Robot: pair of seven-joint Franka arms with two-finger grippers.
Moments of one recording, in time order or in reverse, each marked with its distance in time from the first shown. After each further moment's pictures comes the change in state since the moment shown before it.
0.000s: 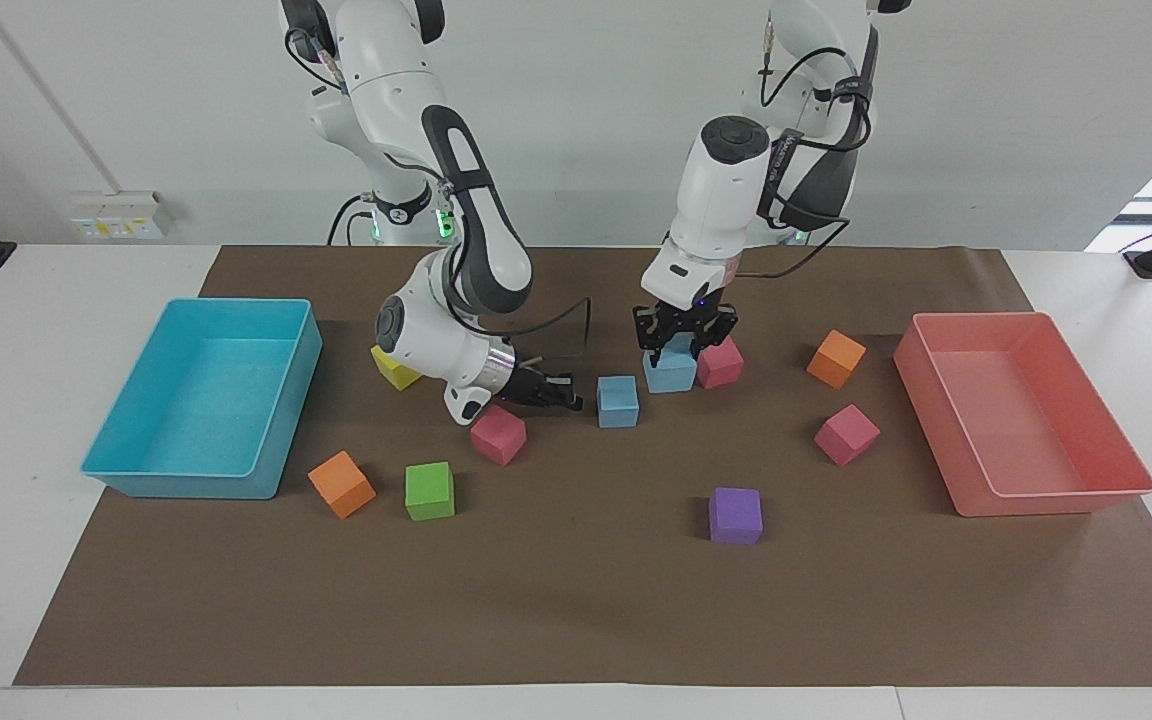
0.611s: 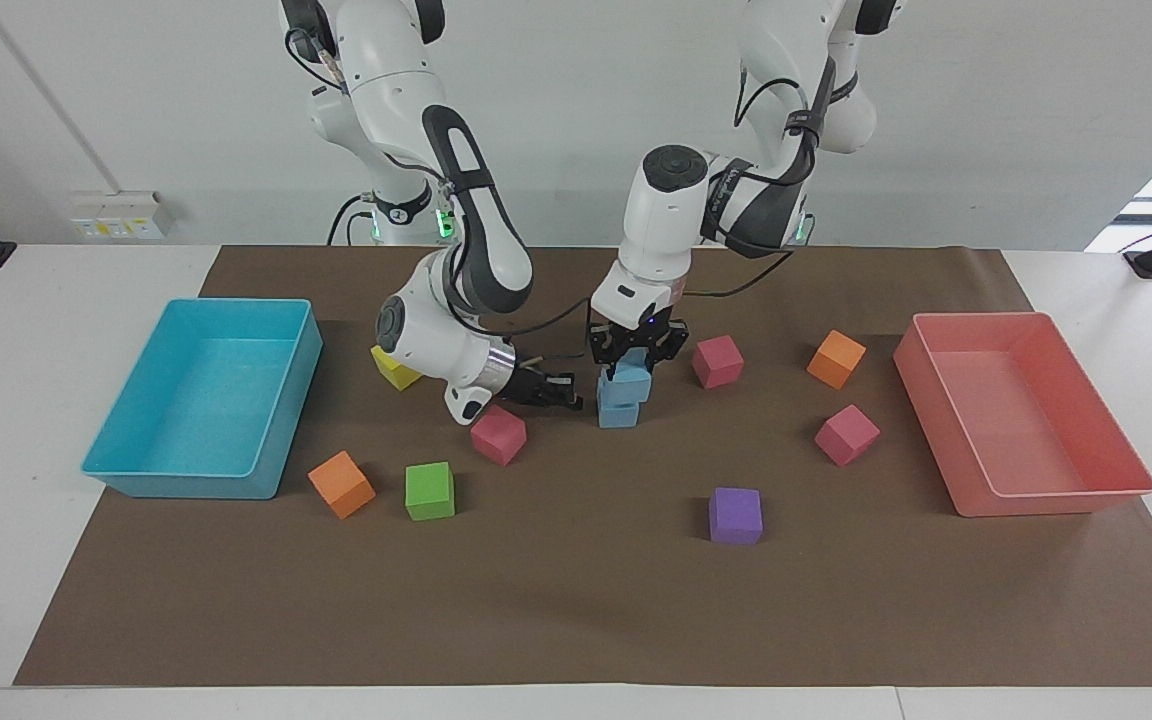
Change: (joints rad) left arm -0.053 0.106 -0.001 0.051 -0.002 0.059 -0.062; right arm 0.000 0.000 0.000 0.000 0.000 0.000 0.000
